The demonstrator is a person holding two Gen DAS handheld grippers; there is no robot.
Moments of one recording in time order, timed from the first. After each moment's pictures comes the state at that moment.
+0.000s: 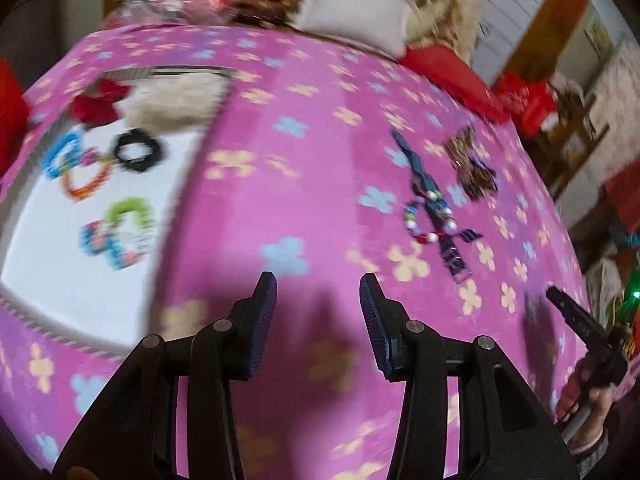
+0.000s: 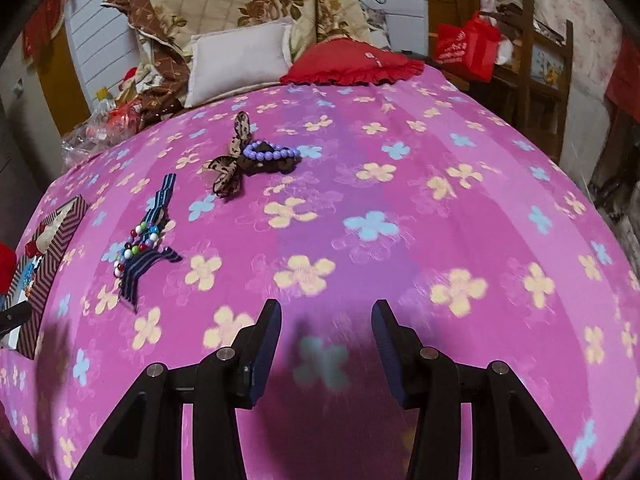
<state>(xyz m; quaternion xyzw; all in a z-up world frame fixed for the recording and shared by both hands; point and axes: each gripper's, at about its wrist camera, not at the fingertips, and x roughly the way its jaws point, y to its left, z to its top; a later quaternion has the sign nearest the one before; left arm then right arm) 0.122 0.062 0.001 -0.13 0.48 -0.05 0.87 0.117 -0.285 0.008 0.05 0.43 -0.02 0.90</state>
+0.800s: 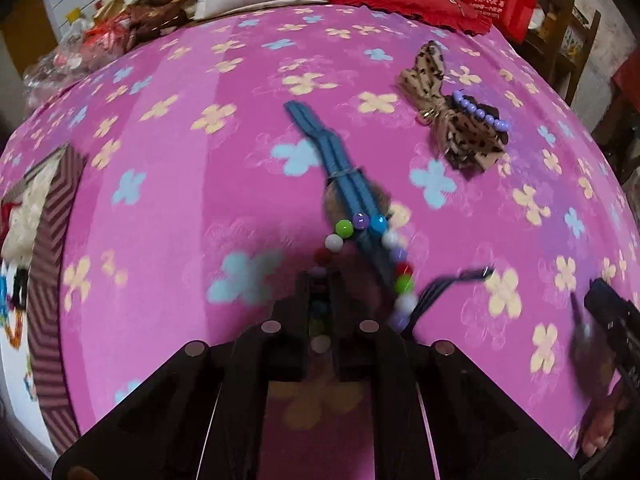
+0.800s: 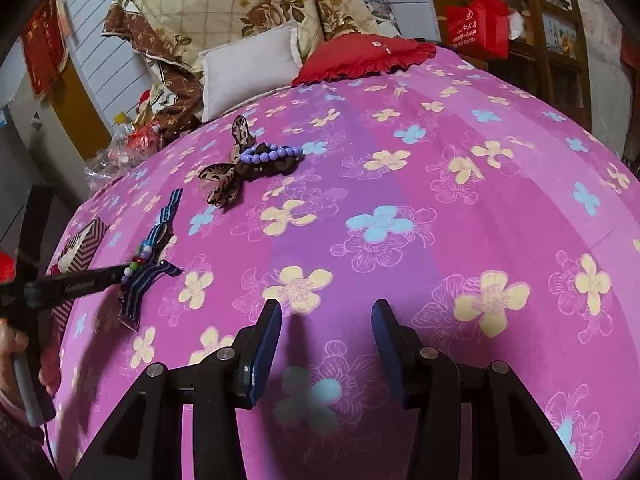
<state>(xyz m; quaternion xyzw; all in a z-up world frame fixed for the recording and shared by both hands) 0.227 -0.044 -0.041 0.03 0.52 -0.07 0.85 0.135 -0.316 -0.023 0.12 0.42 0.04 0.90</state>
